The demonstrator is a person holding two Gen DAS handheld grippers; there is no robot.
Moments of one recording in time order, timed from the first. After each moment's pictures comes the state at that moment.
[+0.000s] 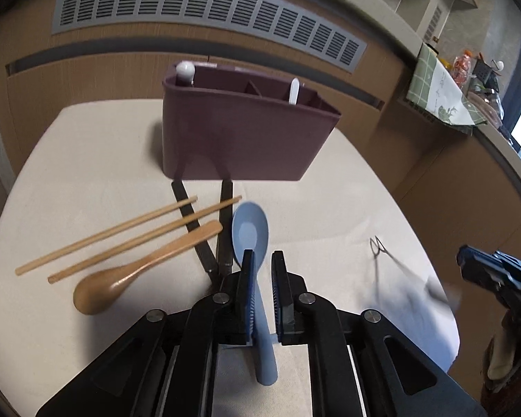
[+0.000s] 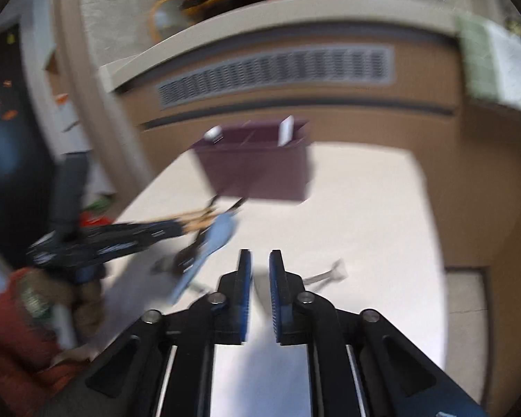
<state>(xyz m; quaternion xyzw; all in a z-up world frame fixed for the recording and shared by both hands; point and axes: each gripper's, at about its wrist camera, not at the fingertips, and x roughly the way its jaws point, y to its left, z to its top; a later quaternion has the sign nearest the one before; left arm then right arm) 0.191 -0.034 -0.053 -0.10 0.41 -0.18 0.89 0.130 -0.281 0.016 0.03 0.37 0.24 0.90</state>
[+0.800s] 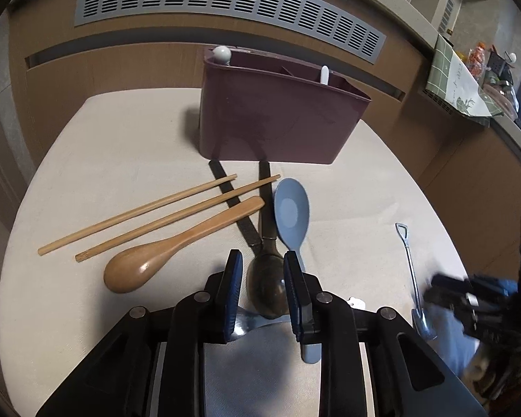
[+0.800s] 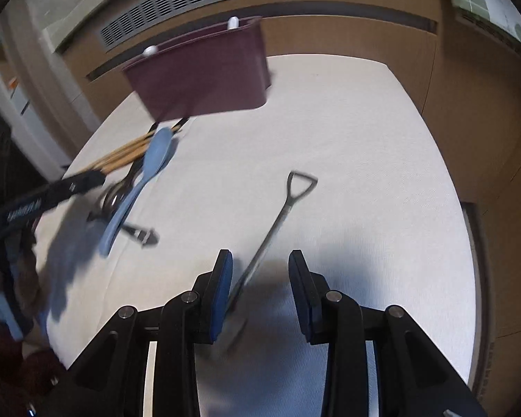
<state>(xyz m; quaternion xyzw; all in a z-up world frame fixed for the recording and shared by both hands) 0.176 -0.011 -0.069 -0.09 0.42 -0.14 0.89 0.133 -0.278 -0.065 0.02 0.48 0.14 0.87</state>
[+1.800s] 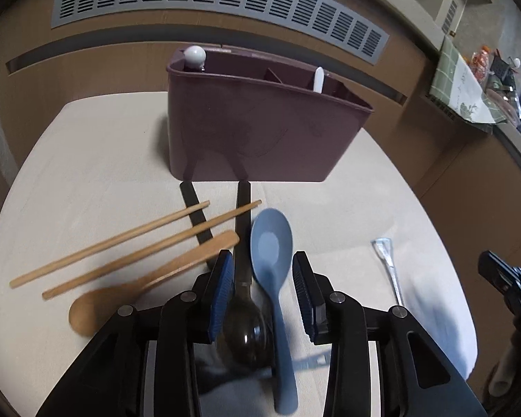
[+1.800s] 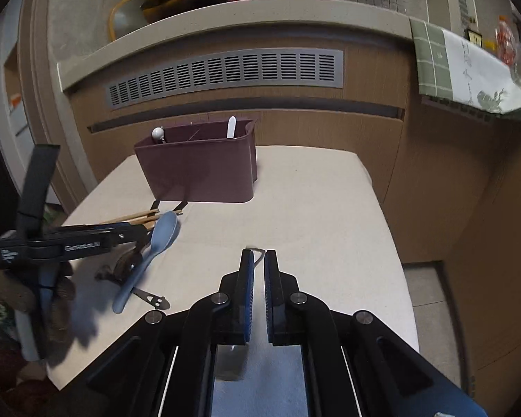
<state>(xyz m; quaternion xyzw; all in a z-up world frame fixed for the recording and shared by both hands) 0.222 -0.041 -0.070 -0.08 0.43 -0.14 0.89 0.124 -0.276 -0.002 0.01 0.34 0.10 0.94</state>
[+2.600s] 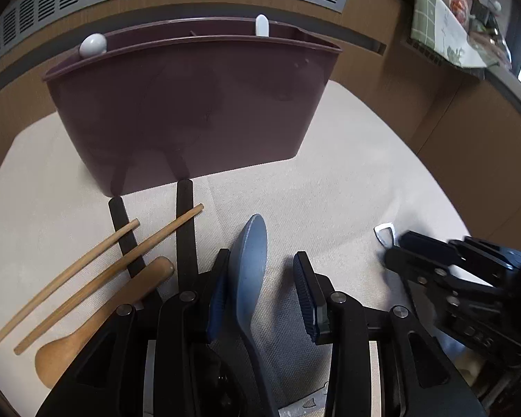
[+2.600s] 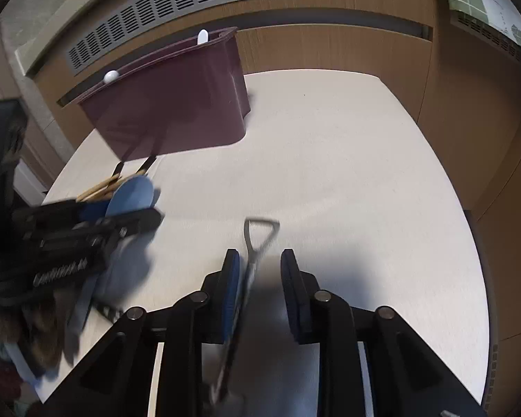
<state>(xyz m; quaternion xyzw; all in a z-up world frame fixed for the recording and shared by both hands) 0.256 -0.087 -0.092 -0.01 0.45 -0.20 0.87 0.201 -0.260 -0.078 0.05 0.45 0.09 0.89</state>
